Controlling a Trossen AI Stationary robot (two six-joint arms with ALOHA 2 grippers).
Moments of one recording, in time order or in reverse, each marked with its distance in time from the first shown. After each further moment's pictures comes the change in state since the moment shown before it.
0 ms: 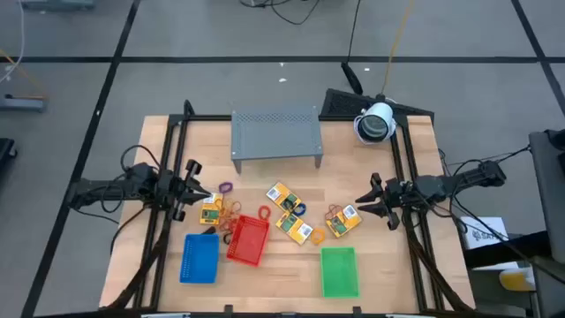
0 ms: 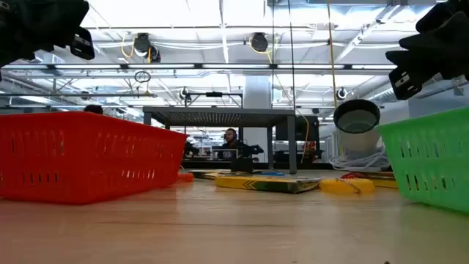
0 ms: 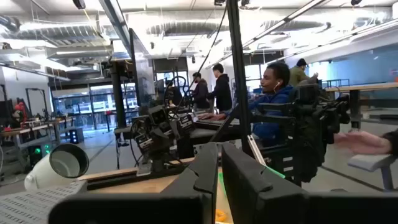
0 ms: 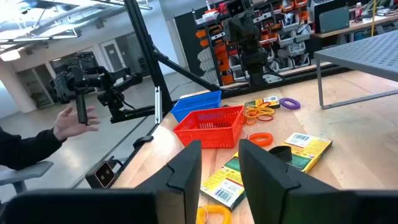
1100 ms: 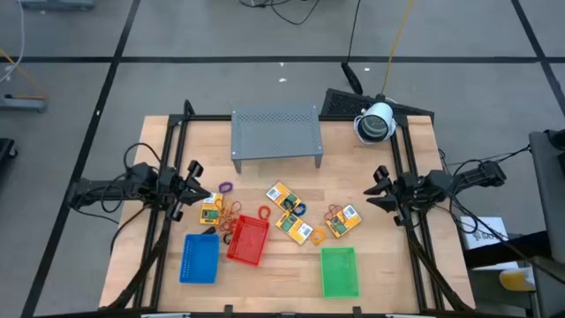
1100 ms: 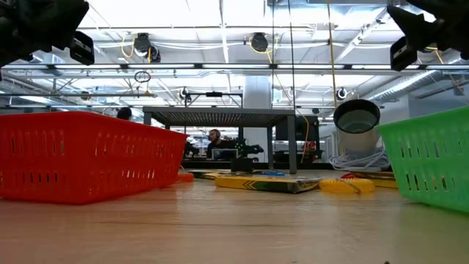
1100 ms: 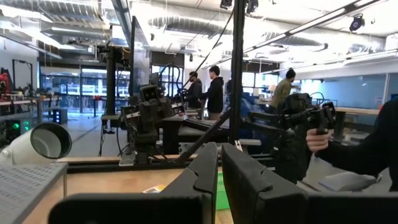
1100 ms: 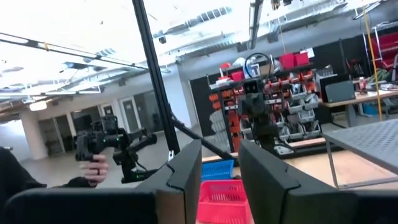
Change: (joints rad) left arm 0.000 0.000 0.000 0.001 0.000 -0.161; right arm 0.000 0.000 0.000 0.319 0.002 -0.076
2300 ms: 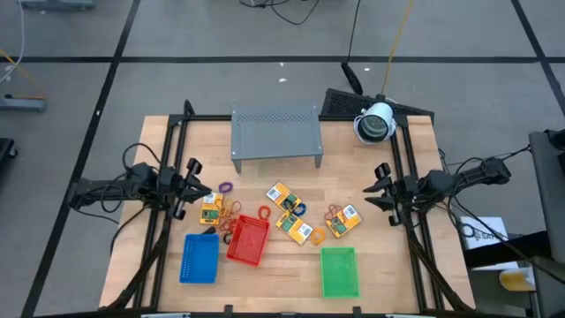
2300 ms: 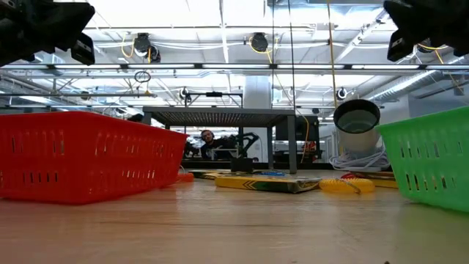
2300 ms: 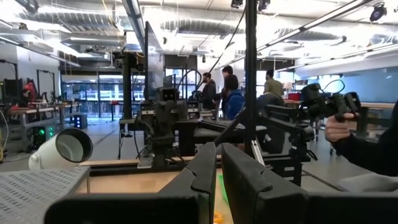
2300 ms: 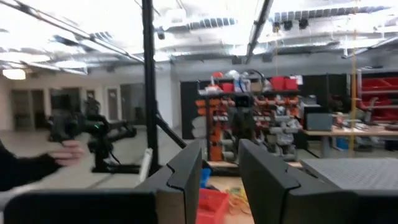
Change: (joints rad) left arm 0.000 0.000 0.000 0.001 -0.056 0.064; right arm 0.000 0.113 0.015 0.105 0.033 -0.220
